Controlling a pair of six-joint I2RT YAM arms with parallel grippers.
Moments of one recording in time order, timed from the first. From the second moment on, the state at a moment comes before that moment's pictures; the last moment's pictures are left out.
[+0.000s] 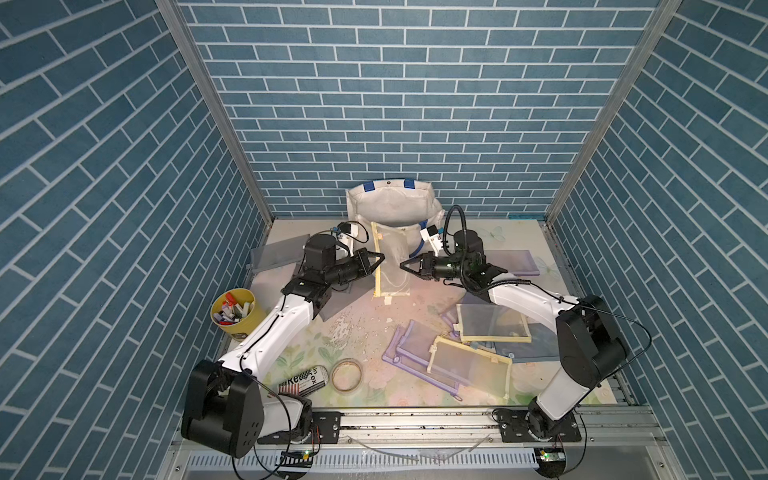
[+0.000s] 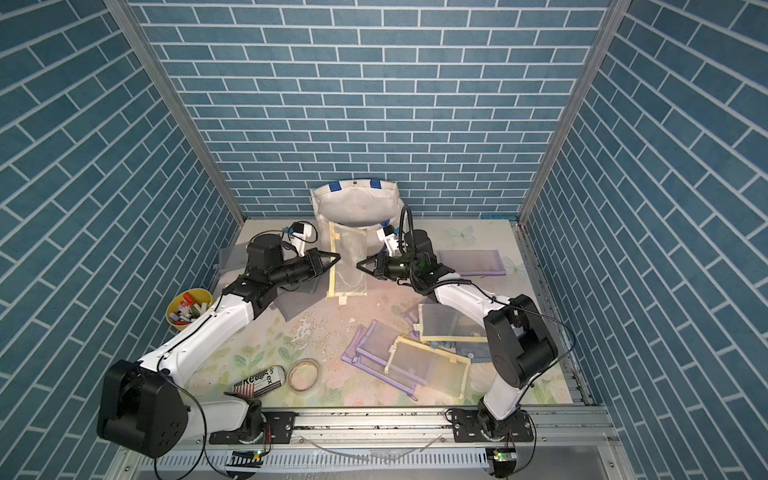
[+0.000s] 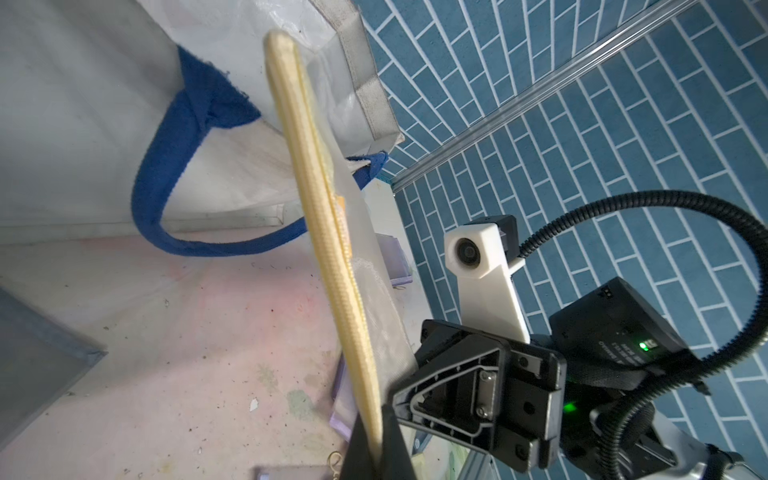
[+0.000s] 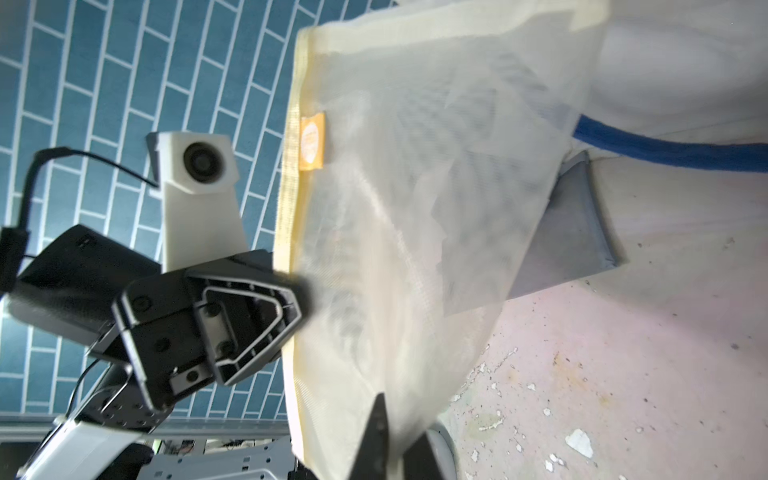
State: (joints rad) left arm -0.29 1.30 0.97 -0.04 0.59 -0.72; right arm 0.62 1.69 1.18 0.14 -0.78 0.83
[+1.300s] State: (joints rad) left arm -0.42 2.24 2.30 -0.60 0.02 0.73; right arm 0.51 1.32 1.34 -0.79 -0.31 0.49
